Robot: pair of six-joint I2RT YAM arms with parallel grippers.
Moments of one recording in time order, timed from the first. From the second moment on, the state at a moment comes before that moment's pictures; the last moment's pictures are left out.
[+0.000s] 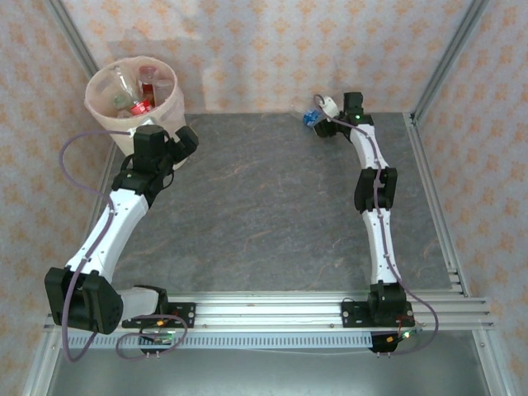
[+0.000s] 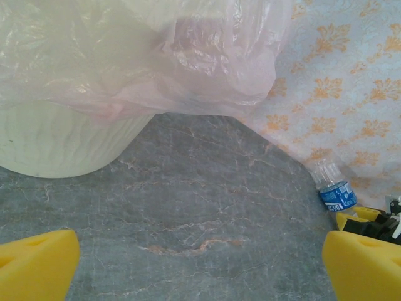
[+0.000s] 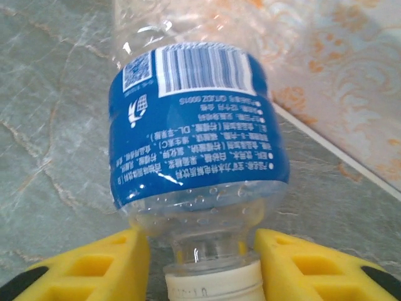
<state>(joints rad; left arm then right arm) -0.09 1.25 1.10 -0.36 -0.11 -0.70 0.04 2.89 2.79 -0.70 -0.47 -0.54</state>
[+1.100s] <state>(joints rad) -0.24 1.31 1.06 -0.24 0.01 -0.73 0.14 1.93 1.71 -0.50 -0.41 -0.28</state>
